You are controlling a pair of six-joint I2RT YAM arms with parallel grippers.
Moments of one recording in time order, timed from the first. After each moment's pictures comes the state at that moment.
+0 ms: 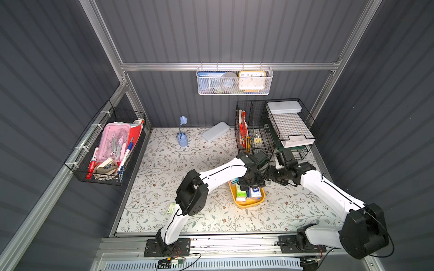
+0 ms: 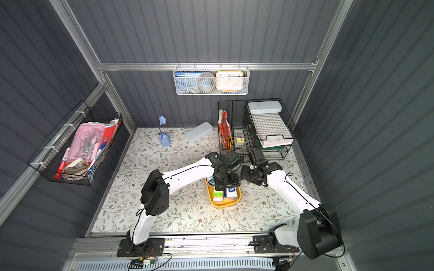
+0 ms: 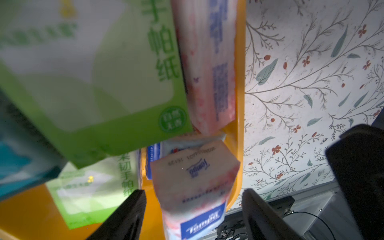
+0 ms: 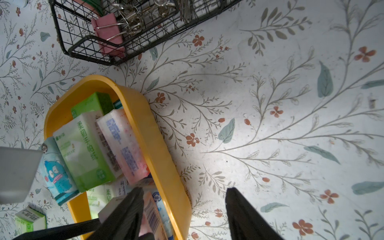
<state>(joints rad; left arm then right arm) -1.02 2.17 1.92 -1.07 0.20 -1.02 0.30 1.30 0.91 -0.70 -0.09 0.61</state>
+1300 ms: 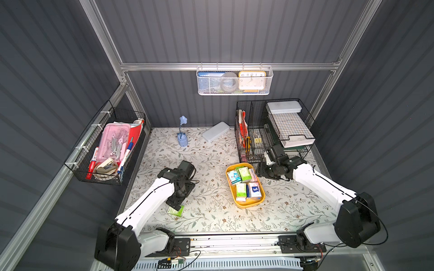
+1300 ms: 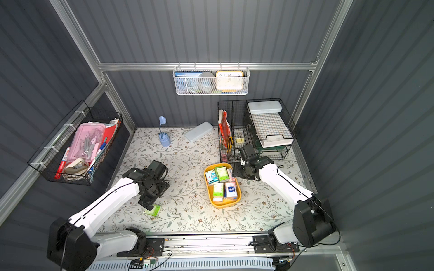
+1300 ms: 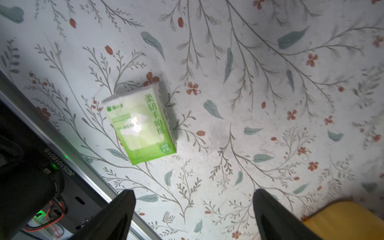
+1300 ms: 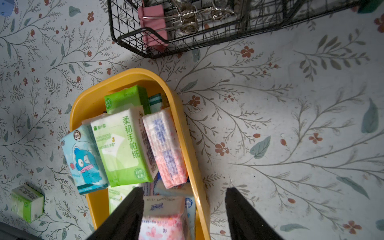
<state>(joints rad) -0.40 1.27 0.91 -1.15 -0.10 -1.38 0.41 1.41 1.04 -0.71 -0.08 0.54</state>
